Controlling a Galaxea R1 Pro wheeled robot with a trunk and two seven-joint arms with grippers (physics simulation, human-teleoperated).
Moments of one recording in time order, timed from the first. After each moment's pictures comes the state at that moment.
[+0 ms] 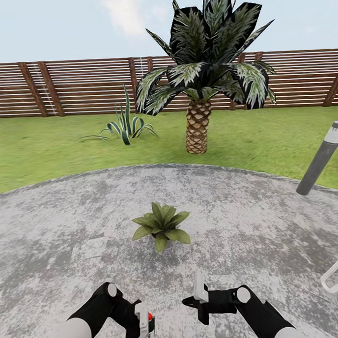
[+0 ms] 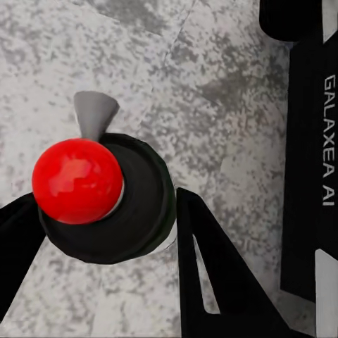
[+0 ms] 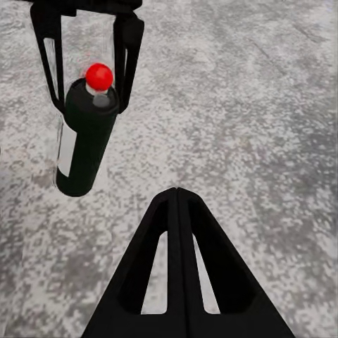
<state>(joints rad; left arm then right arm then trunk) -0.60 -0.03 0.01 -0.45 -0.98 -0.12 -1.16 -0.50 -0.03 0.27 -0.61 0.40 -0.41 0.92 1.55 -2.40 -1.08</state>
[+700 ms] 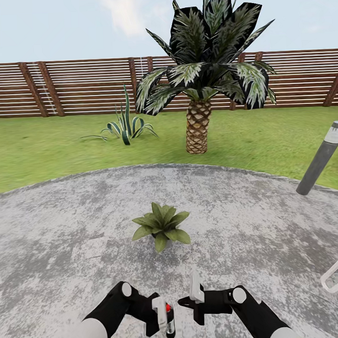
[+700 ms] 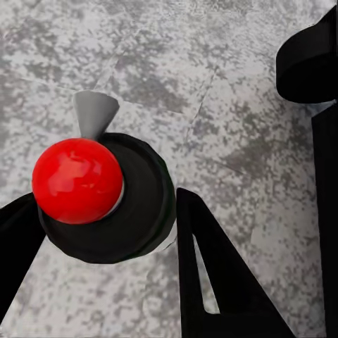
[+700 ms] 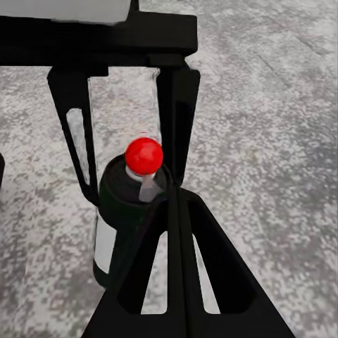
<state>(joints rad) -0.59 -0.13 0.01 -0.47 -0.96 -0.18 -1.06 -0.50 -0.01 0.27 -0.61 0.40 -0.41 0.92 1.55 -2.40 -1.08</state>
